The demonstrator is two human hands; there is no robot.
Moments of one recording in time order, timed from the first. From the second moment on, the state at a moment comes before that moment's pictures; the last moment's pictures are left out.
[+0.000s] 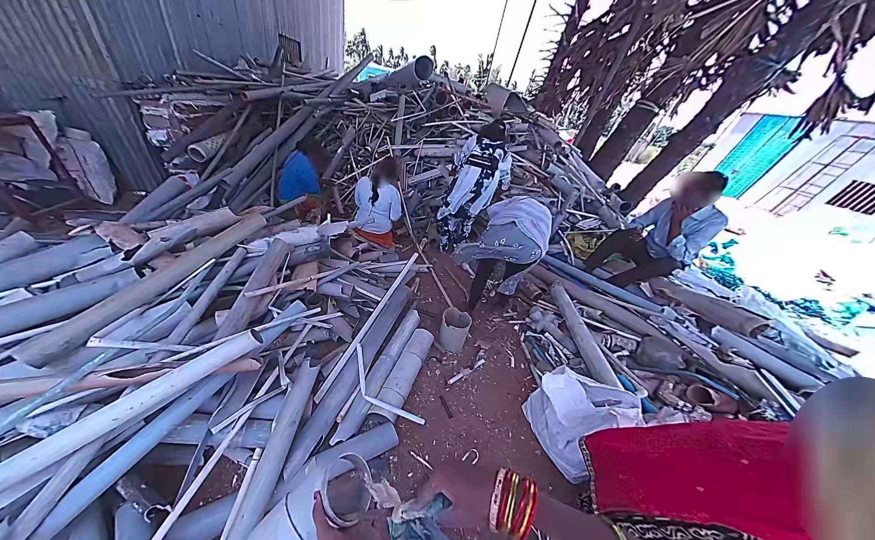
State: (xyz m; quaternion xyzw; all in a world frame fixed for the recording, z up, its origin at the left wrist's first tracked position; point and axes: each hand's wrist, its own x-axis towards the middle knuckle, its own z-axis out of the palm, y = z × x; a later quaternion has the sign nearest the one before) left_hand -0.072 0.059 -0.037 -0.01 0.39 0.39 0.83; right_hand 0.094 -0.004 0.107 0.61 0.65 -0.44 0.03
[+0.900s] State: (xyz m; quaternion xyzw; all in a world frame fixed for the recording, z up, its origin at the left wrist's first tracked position) left_hand -0.073 0.058 -0.040 -0.05 0.39 0.38 0.84; right_hand 0.076 0.004 0.115 0.64 0.65 -0.41 0.03
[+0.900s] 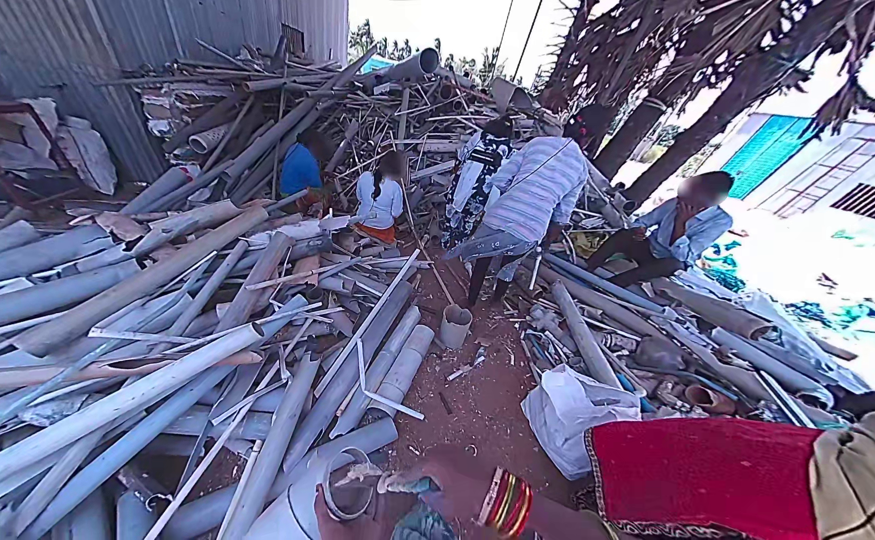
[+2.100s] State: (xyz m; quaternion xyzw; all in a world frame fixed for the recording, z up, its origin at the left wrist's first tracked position) left_hand -0.073 0.048 -0.036 -0.01 0.37 0.38 0.85; right_hand 0.062 0.001 0.092 0.63 0.65 -0.40 0.11
